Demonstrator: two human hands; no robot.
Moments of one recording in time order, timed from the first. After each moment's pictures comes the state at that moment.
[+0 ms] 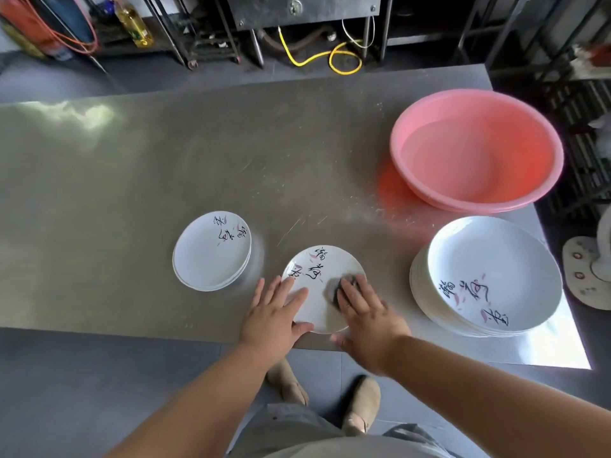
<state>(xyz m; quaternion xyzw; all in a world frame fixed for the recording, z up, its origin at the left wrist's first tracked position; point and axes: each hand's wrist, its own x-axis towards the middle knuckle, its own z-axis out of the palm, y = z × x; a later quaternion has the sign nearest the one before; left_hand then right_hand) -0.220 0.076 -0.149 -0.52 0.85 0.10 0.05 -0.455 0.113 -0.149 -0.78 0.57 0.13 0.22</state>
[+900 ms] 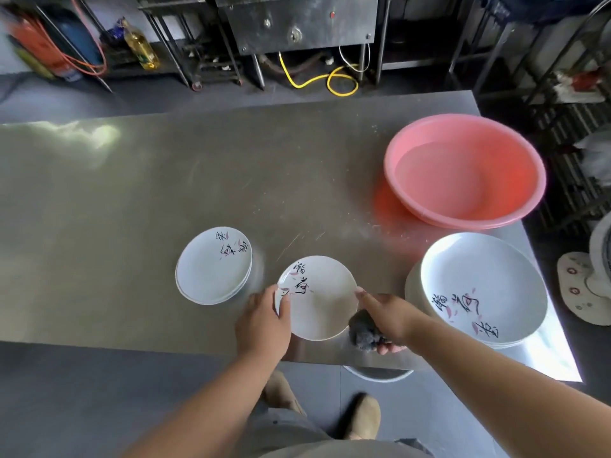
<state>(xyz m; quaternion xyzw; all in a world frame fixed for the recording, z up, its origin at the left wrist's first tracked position) -0.231 0.066 -0.131 -0.76 0.61 0.21 -0.09 -0.496 0.077 -0.091 -0.39 0.68 -0.06 0.61</state>
